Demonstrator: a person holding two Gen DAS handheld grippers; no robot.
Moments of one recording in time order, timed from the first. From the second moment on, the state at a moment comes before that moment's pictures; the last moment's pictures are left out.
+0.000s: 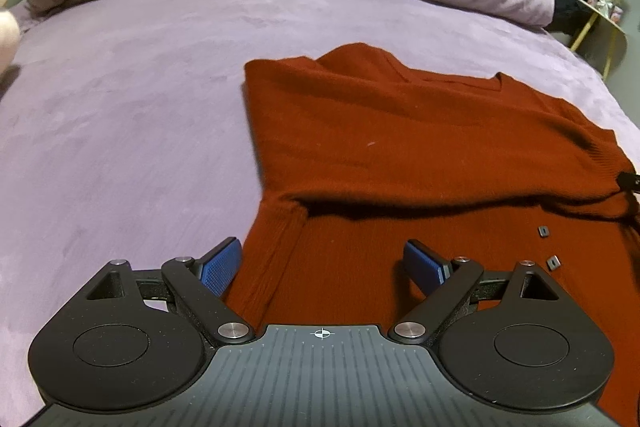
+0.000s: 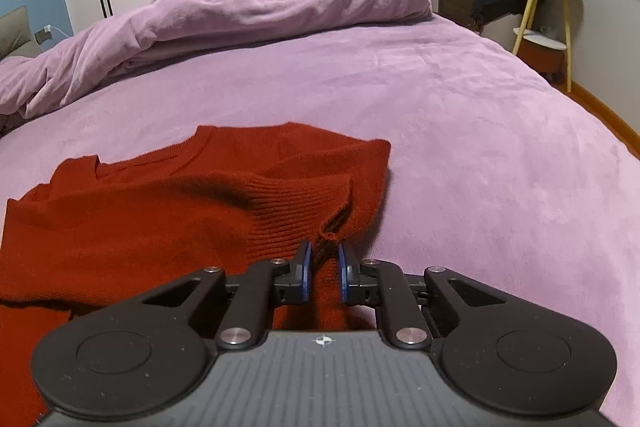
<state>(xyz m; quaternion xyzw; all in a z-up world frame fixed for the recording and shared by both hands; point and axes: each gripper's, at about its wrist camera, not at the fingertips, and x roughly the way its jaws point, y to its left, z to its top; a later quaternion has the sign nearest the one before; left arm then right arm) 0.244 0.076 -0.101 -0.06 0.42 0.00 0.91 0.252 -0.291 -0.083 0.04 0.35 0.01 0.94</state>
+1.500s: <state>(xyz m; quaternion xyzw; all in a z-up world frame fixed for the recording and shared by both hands) 0.073 0.144 -0.119 -0.27 0.54 -0.06 0.79 0.009 -0.378 -0.078 0.21 0.47 0.14 0.85</state>
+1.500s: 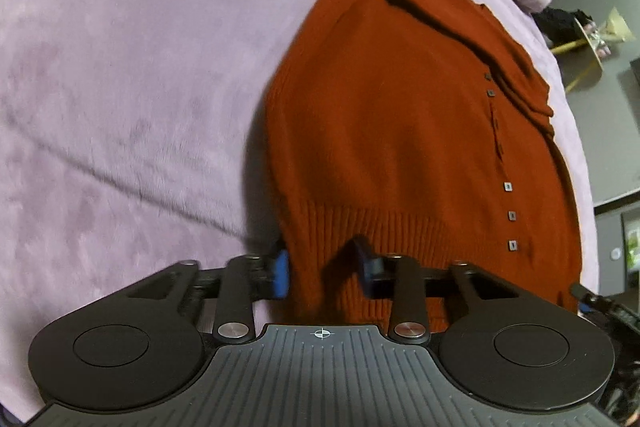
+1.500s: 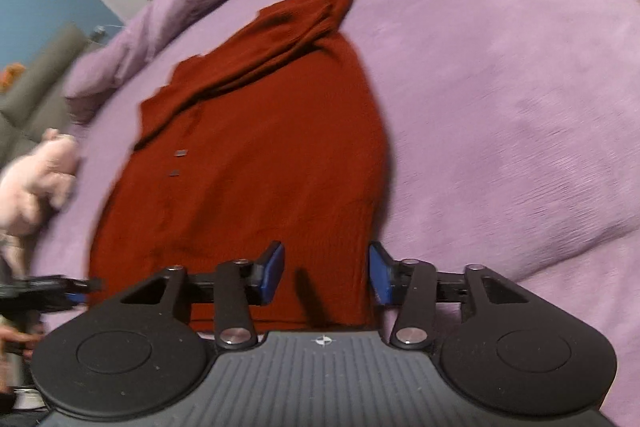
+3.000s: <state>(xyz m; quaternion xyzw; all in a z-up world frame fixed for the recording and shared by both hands) 0.246 0.118 -0.091 -0.09 0.43 -0.06 0.90 0.199 -0.313 -0.080 0.01 0.37 0.13 0.92</state>
